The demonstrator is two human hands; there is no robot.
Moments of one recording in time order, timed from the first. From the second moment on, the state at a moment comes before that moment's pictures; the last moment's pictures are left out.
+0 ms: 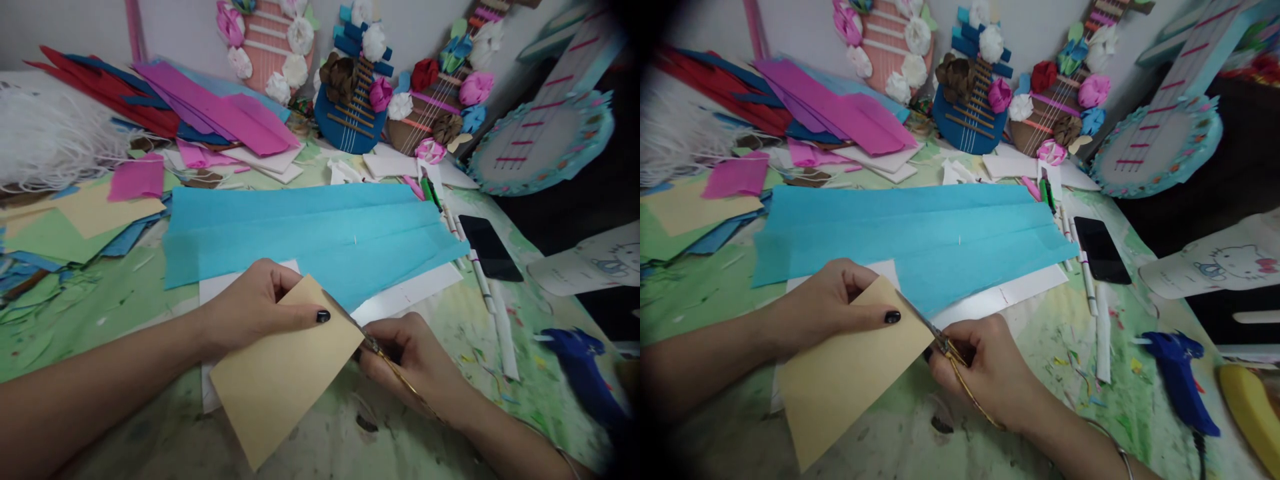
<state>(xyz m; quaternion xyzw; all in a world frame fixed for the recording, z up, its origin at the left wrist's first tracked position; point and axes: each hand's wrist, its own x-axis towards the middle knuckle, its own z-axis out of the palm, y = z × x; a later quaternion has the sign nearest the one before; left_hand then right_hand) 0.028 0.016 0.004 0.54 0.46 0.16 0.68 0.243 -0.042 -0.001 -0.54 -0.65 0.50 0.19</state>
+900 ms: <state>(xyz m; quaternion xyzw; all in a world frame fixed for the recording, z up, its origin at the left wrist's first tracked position) 0.027 0.017 -0.002 0.54 0.45 0.15 0.69 0.240 -0.043 -0.003 -0.54 -0.66 0.49 0.20</state>
